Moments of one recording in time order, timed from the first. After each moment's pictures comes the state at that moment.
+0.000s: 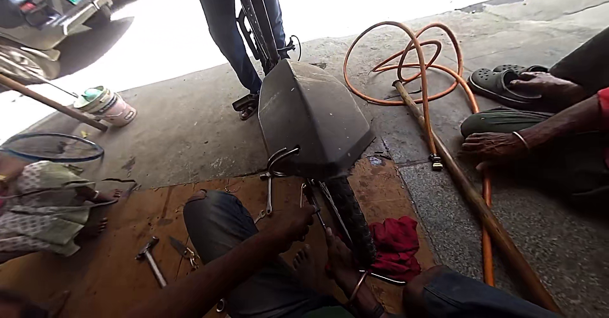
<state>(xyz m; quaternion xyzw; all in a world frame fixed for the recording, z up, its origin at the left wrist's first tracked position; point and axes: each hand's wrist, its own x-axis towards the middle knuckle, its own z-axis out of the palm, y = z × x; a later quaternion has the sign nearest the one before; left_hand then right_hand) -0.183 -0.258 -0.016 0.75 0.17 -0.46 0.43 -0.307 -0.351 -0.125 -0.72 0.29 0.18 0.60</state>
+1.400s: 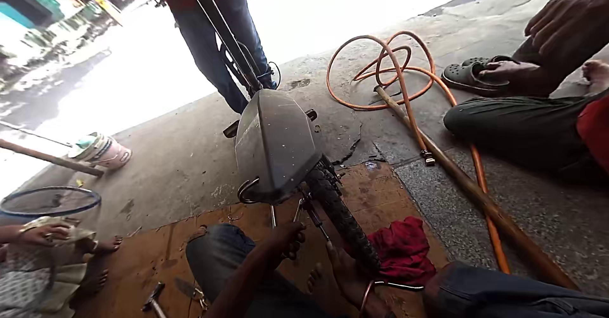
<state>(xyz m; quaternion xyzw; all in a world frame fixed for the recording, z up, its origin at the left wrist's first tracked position) -0.156 -0.212 -0.029 0.70 0.15 -0.51 0.47 -0.302 -0.347 -0.118 -0.73 0.27 0.21 0.59</state>
